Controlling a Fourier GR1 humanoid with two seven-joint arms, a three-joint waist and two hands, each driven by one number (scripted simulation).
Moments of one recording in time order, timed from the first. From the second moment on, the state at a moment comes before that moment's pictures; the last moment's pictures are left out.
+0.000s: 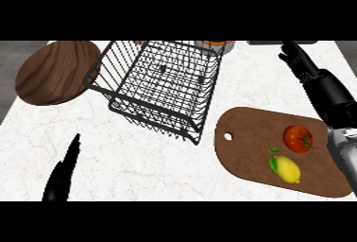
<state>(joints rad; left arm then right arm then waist) 0.09 0.44 -0.34 -1.31 0.18 0.42 -0.04 -0.40 -0.53 0.17 -1.54 -0.15 0.02 -0.01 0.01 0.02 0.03</state>
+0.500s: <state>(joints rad) -0.01 0.45 -0.27 -1.45 0.31 0.30 0.00 -0.15 -0.48 0.28 -1.66 -0.10 0.04 -0.19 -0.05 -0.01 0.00</state>
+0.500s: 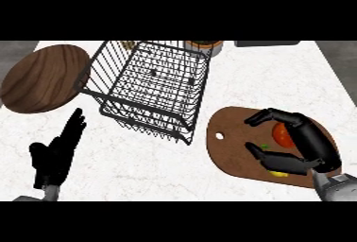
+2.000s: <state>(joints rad) -0.06 0.46 -0.18 -1.55 0.37 0.16 0.12 0.24 -0.84 0.40 -2.24 0.68 0.24 0.24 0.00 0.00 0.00</state>
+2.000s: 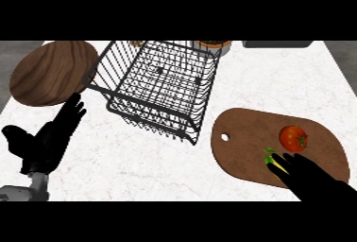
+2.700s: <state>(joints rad) -0.08 0.41 -0.11 -1.54 0.31 0.11 0.15 0.15 -0.60 0.44 -1.84 0.94 0.12 0.17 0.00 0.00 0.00</state>
